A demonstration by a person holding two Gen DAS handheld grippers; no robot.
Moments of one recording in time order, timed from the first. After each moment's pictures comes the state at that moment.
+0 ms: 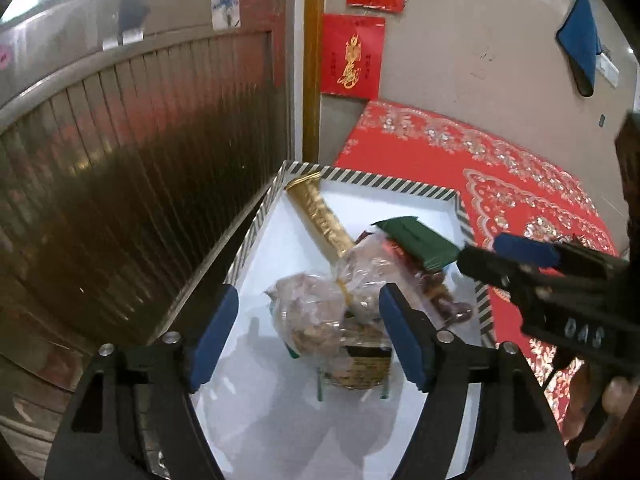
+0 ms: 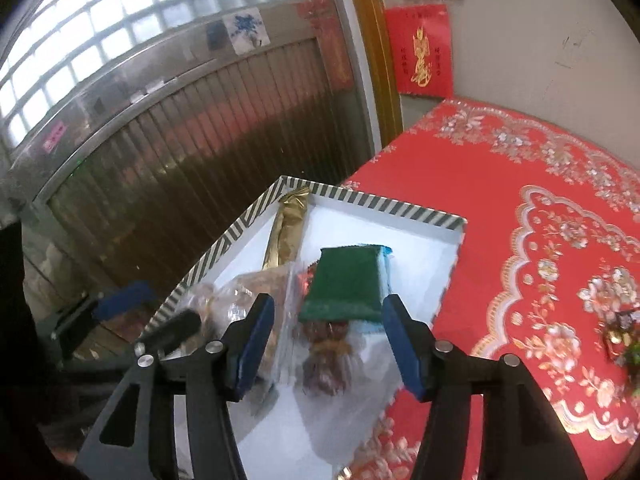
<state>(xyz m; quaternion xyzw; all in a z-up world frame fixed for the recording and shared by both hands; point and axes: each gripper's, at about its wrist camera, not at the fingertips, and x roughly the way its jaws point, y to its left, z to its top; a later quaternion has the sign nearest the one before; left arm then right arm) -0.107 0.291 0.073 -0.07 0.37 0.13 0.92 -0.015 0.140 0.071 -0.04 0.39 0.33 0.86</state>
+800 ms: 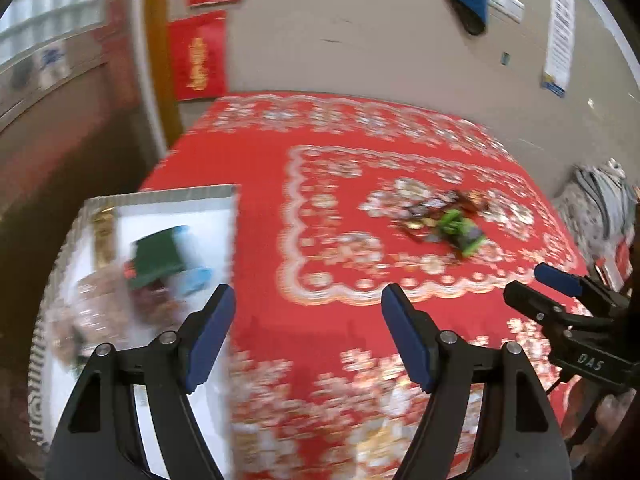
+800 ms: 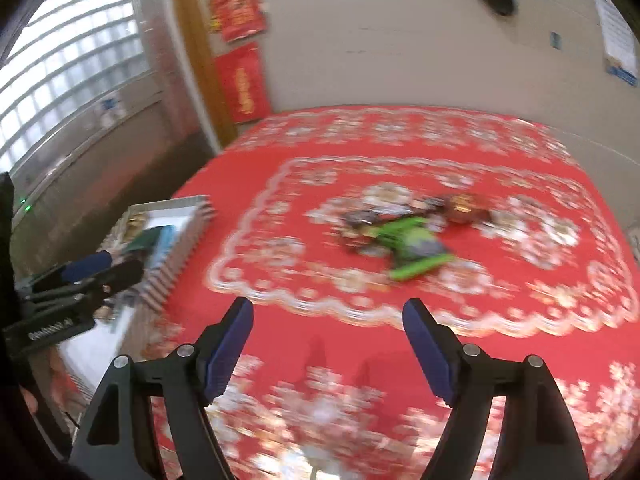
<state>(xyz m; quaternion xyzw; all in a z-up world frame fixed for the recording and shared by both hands) -0.056 0.103 0.088 -0.02 0.40 -0.03 0.92 -0.054 -0.119 0.066 0.04 0.38 0.14 0.91</state>
